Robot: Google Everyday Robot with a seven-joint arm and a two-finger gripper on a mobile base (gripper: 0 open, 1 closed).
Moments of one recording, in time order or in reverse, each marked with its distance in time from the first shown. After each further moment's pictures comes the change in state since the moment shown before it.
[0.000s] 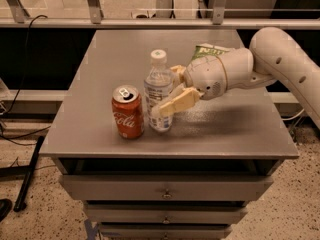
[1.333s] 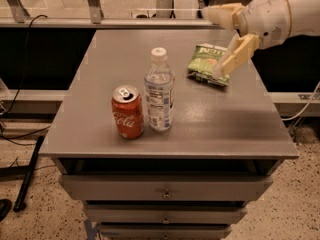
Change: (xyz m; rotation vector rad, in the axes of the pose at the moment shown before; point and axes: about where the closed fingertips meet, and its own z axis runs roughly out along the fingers) arm -0.069 -0.033 -0.128 0.238 0.154 -0.142
